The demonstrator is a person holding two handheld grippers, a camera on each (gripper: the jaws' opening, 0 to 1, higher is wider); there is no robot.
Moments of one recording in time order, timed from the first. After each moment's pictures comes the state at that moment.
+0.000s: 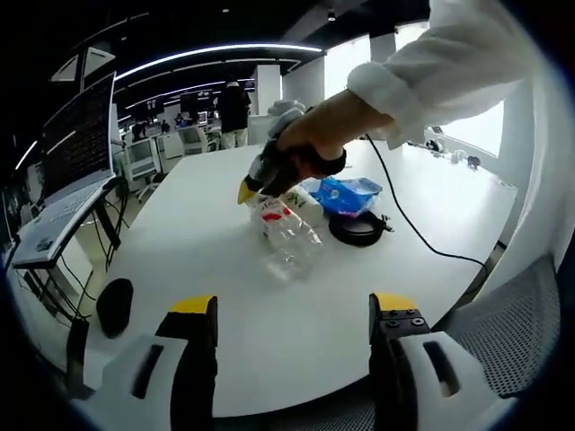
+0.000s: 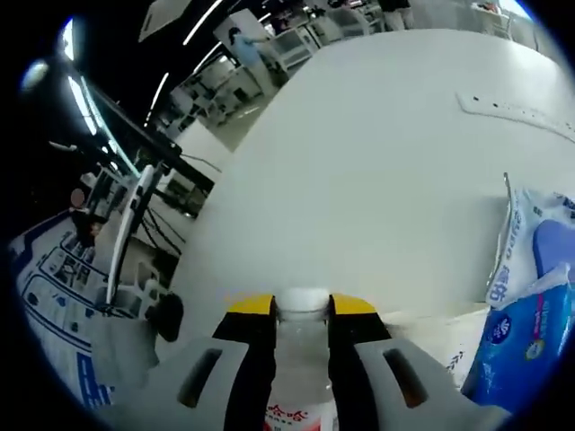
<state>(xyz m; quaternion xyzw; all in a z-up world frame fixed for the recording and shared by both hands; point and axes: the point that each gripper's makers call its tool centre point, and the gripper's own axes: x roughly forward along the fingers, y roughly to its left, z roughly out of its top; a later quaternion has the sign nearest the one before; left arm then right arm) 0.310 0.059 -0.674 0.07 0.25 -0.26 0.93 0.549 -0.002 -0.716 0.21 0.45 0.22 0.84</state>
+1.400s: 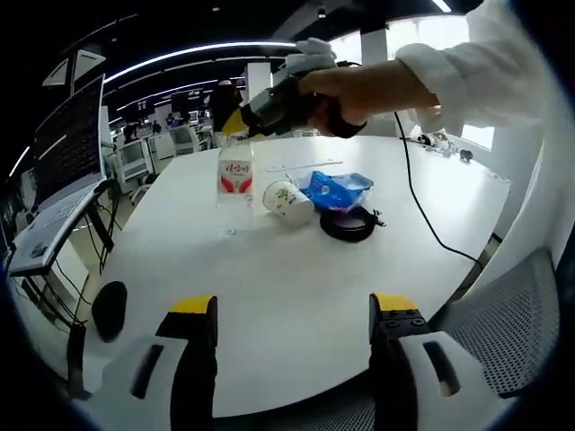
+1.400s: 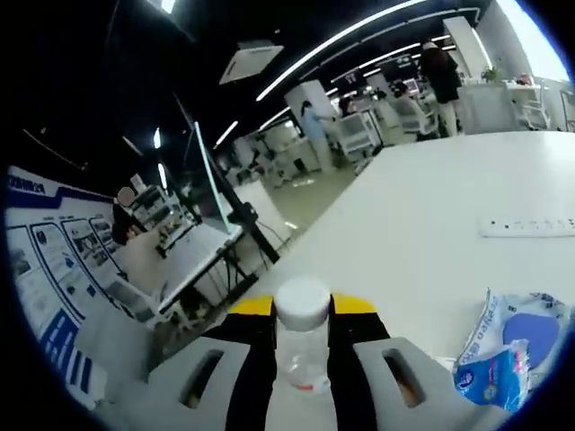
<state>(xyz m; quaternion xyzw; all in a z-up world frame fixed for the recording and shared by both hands) 0.306 0.054 -0.675 0.08 0.25 -0.28 0.92 0.556 0.007 -0.588 0.15 0.24 0.33 0.90</state>
